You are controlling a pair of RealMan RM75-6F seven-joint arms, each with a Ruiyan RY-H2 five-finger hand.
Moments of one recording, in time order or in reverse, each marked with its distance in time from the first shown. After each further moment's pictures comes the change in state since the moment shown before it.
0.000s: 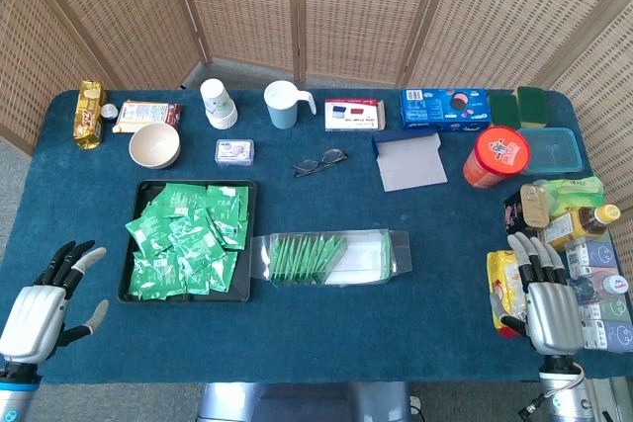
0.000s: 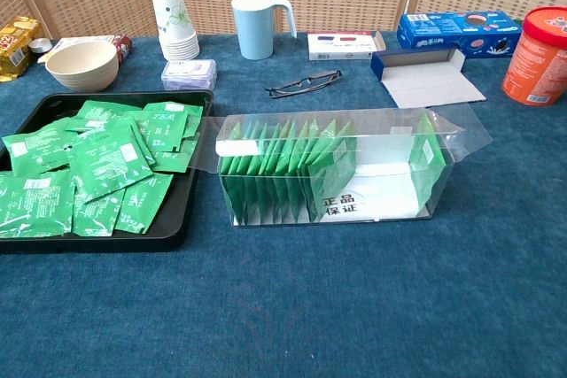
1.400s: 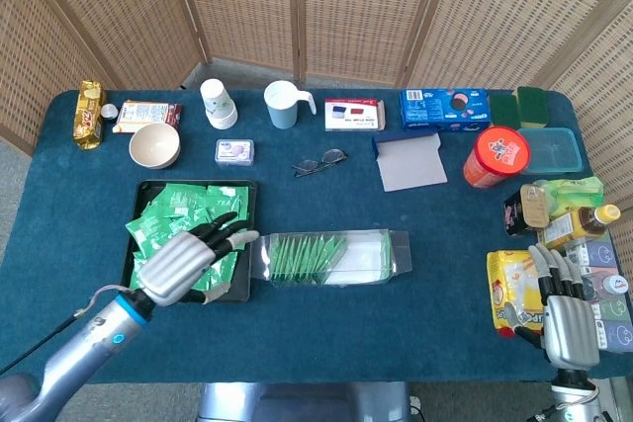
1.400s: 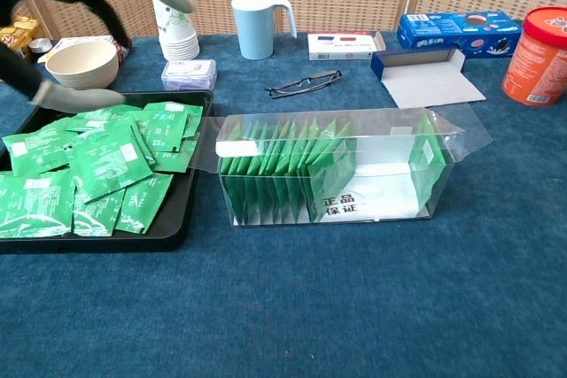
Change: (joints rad) left arm -0.500 -0.004 -0.204 -0.157 -0.093 -0.559 0.118; right arm -0.058 -0.027 -0.019 0.069 -0.002 0.068 0.097
